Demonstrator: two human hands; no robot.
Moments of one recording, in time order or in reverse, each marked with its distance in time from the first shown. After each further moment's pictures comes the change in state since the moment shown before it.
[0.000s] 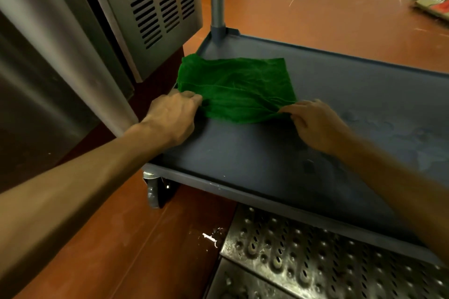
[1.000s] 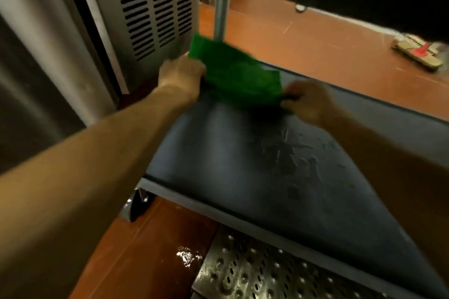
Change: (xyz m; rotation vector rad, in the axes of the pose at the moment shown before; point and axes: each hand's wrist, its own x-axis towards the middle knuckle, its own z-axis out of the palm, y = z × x) left_hand 0.110 0.003 -0.033 -0.033 0.122 -0.281; right_hand 0.092 0.027 -0.056 0.164 -0.058 0.342
